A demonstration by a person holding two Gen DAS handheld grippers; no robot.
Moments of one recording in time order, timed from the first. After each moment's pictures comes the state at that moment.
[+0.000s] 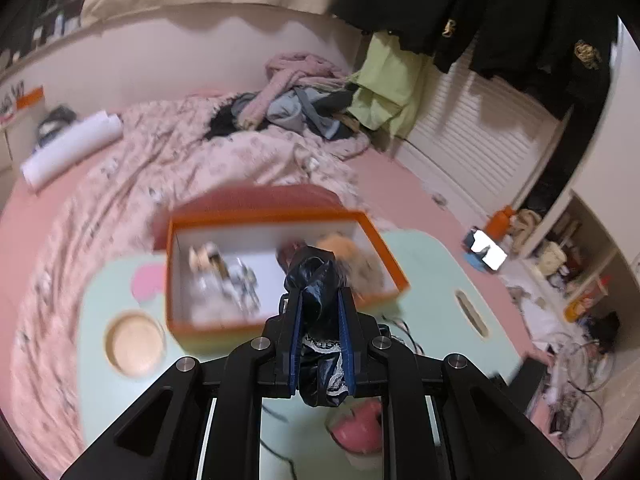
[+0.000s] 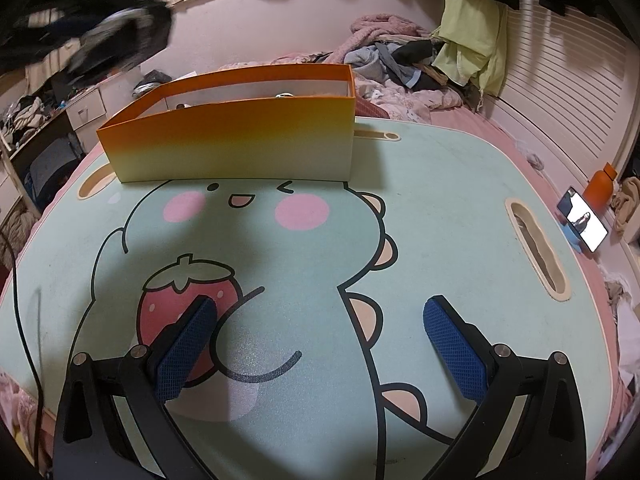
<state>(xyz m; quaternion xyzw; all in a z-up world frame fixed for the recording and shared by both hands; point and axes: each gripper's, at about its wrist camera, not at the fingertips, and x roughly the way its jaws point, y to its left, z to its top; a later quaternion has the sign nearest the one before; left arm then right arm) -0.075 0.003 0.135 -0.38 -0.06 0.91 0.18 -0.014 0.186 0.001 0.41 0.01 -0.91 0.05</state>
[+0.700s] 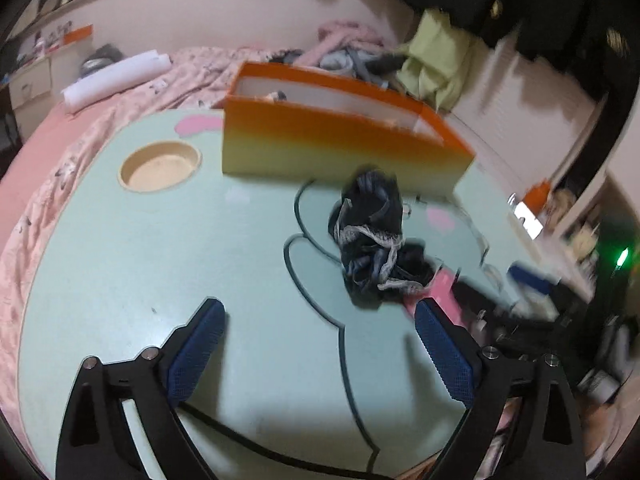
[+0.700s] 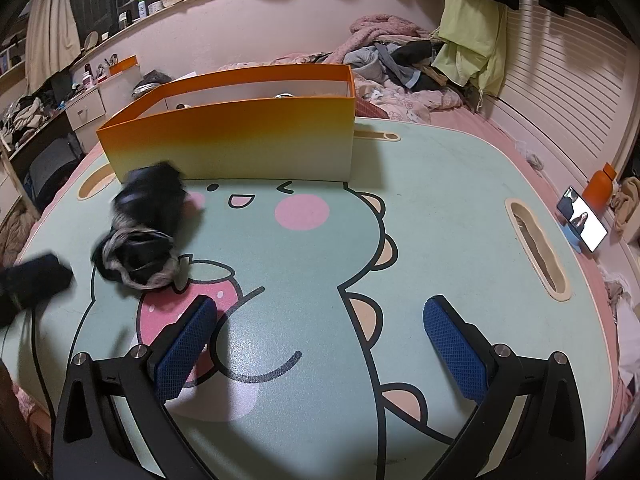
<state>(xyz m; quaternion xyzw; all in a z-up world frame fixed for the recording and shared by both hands) 0.003 -0.018 0.011 -0.41 -0.06 0.91 0.10 -0.013 0.188 0.001 0.41 0.01 -0.91 0.05</state>
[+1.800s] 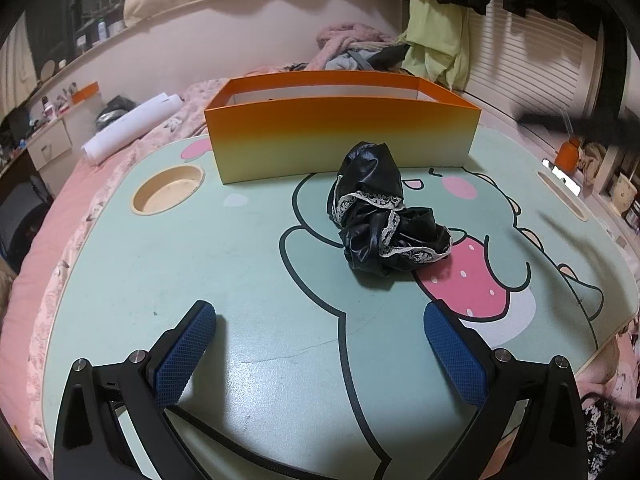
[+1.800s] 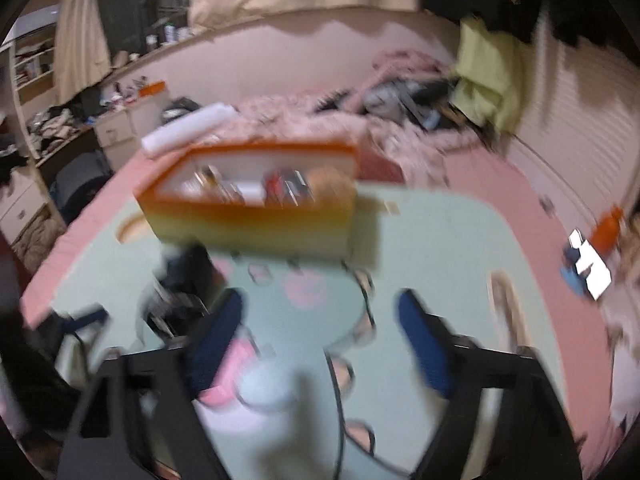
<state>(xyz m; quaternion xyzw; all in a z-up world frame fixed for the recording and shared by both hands) 0.014 0.008 -0.001 -0.39 0.03 0.92 0.05 -0.028 0.195 0.076 0.35 0.01 -0.93 0.11</state>
